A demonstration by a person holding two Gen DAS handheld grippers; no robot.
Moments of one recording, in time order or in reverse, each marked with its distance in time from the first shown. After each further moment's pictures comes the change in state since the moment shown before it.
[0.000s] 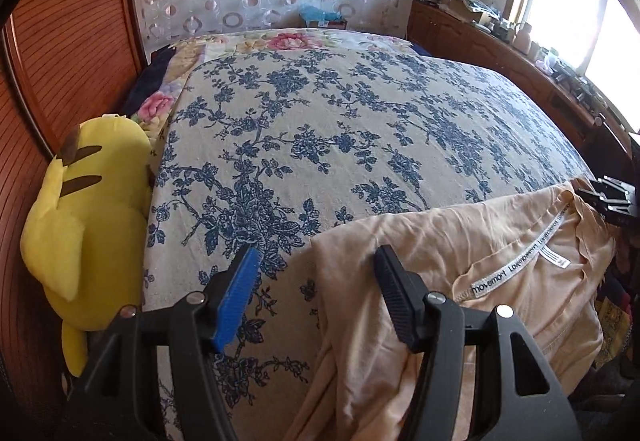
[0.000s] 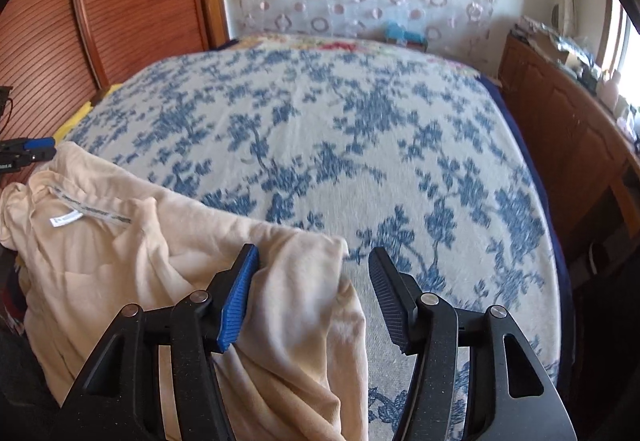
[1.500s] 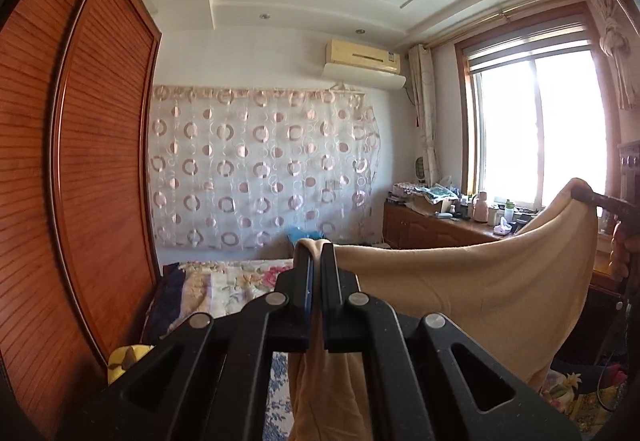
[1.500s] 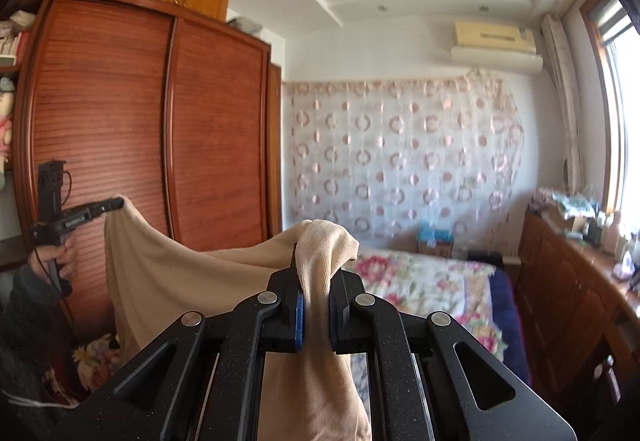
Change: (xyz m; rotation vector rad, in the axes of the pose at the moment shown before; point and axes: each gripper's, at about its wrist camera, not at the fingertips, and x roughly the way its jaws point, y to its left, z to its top) left arm -0.292 -0.030 0.100 0.104 -0.787 -0.035; right arm -0.325 0.026 0.129 -0.127 -0.714 0.145
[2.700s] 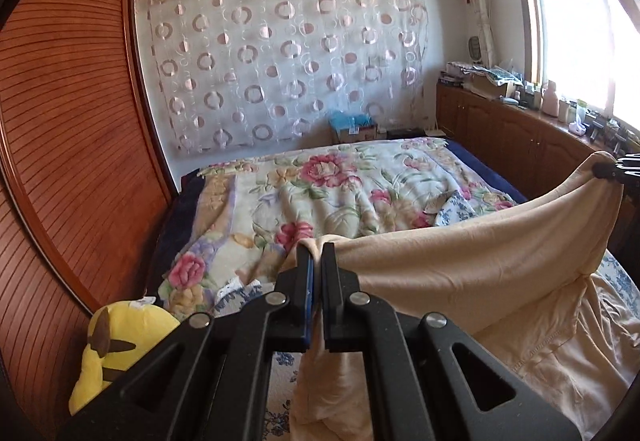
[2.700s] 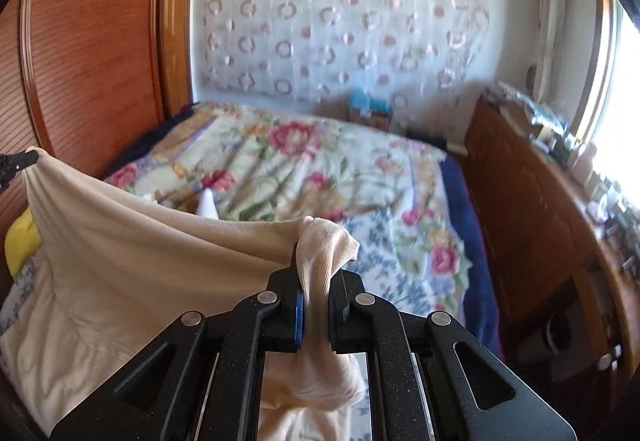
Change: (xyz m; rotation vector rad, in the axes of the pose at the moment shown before) left arm 0.292 0.016 -0.155 0.058 0.433 0.176; right arm 0.315 -0.124 -0.150 0.026 0.552 -0.283
